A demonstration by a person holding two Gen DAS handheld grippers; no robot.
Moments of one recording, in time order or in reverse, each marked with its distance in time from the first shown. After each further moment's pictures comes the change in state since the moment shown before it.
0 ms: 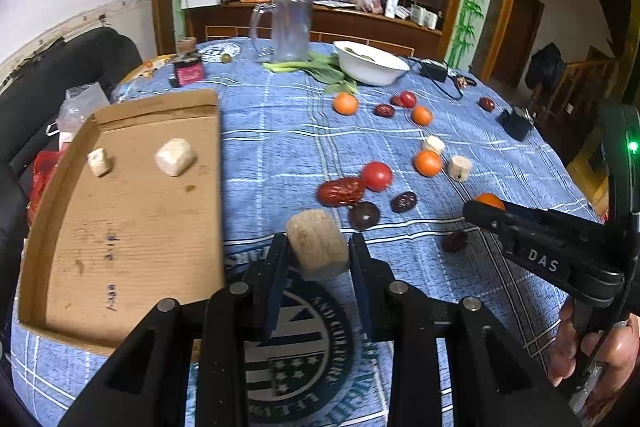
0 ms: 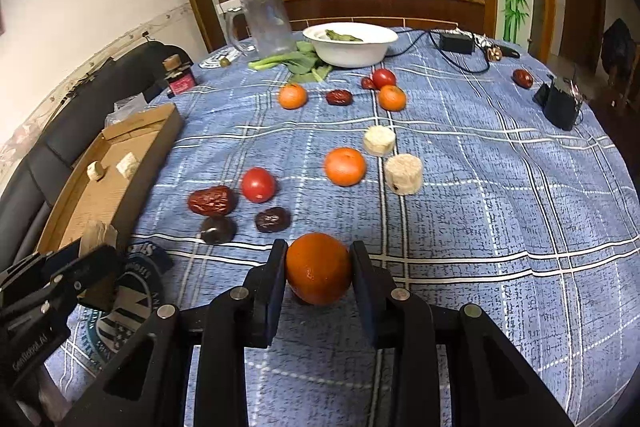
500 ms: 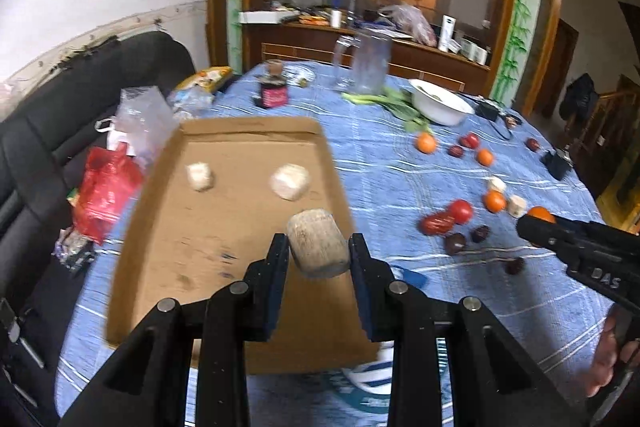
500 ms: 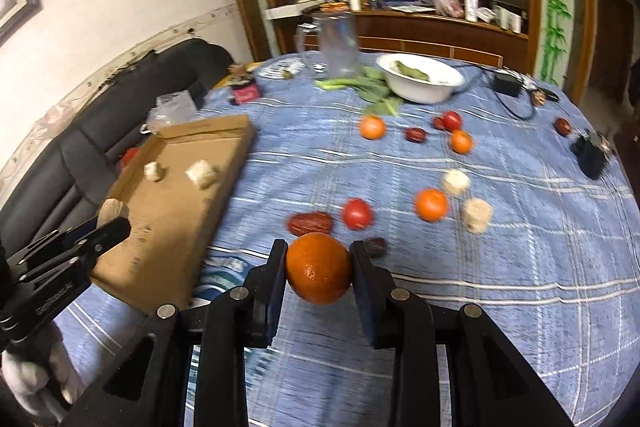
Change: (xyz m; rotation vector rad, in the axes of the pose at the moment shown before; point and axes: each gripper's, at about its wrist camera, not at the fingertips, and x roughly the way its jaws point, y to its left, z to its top) left arm -0.040 0.085 0.013 -0.075 -0.079 0.136; right arm -0.025 0.078 0.021 -0.102 -0.032 0.099
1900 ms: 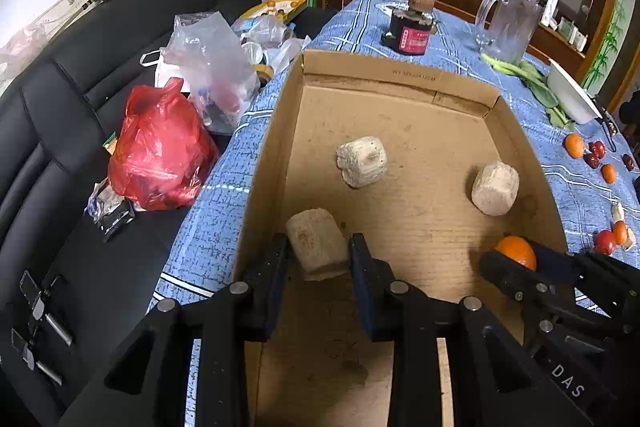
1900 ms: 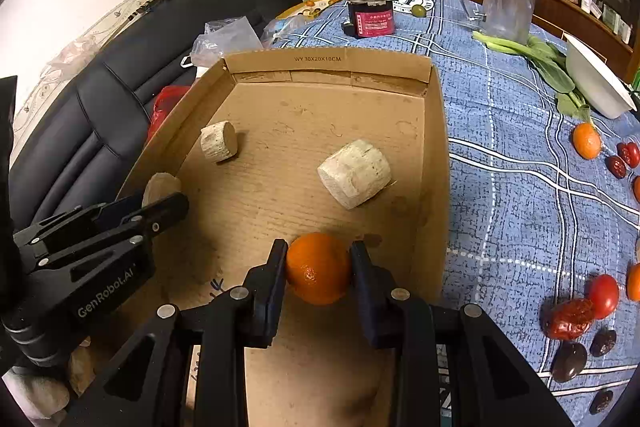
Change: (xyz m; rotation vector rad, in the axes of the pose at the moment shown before) left arm 0.110 0.129 0.026 -0.122 0.255 0.174; right arm 0.169 0.146 0.034 -0.118 0.224 0.121
